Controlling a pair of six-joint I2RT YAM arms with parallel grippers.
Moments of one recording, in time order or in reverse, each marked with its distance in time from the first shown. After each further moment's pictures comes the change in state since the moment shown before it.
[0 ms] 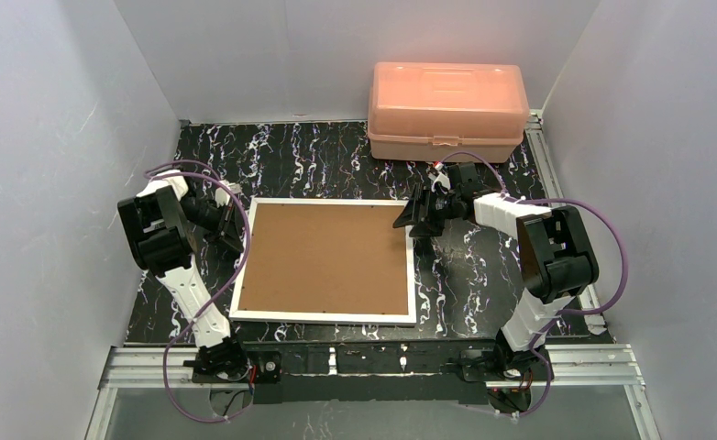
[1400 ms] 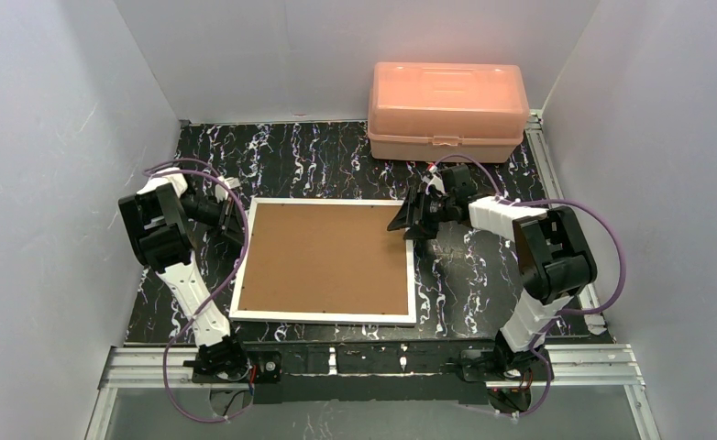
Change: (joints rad) left arm 0.006 0.051 0.060 -0.040 0.110 0.000; right arm 0.042 -0.008 -0.026 0.064 0.003 0.053
